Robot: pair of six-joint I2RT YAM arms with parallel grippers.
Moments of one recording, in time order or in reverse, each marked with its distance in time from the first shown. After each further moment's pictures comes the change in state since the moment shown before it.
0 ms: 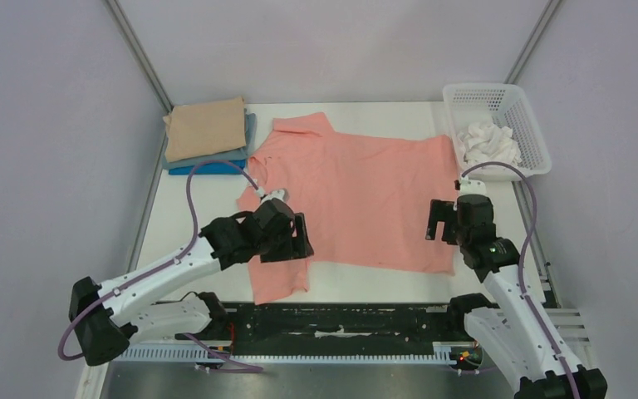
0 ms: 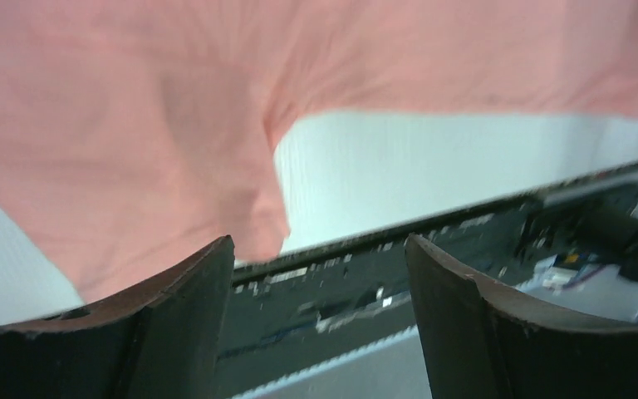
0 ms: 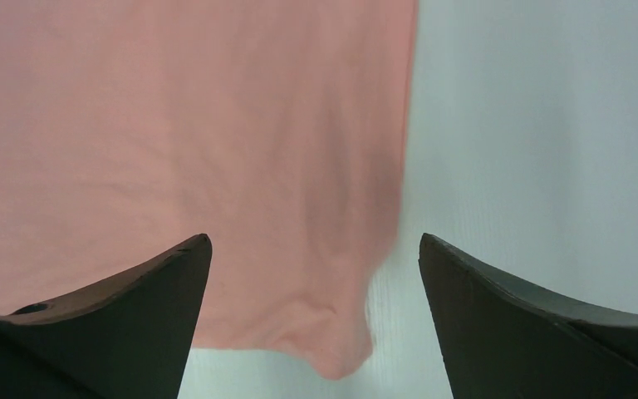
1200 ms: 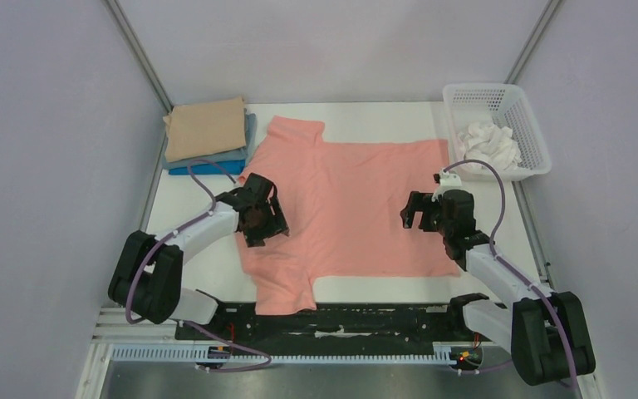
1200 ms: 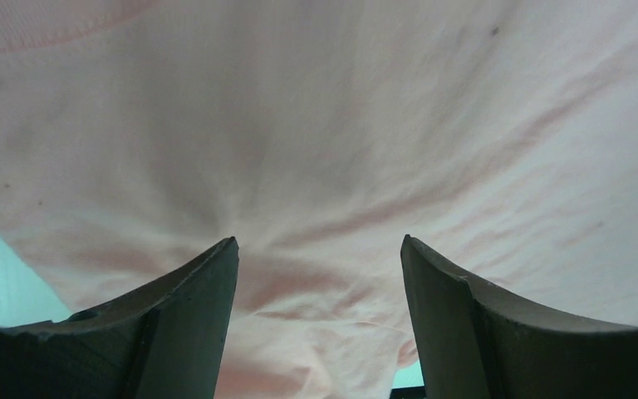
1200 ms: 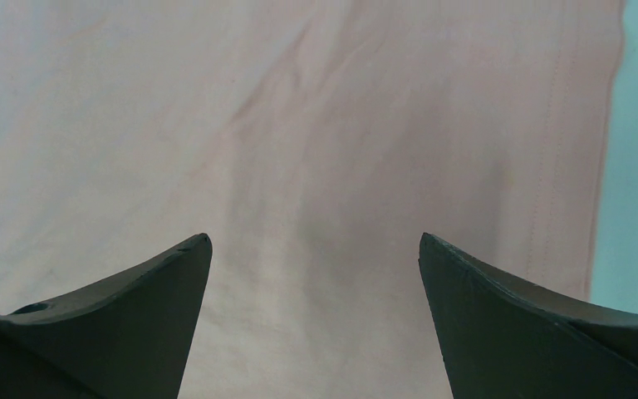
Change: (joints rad) left arm 0.496 0.366 -0.083 0.257 0.089 0.157; right arm 0.000 0.329 -0.184 0.728 -0.293 0.032
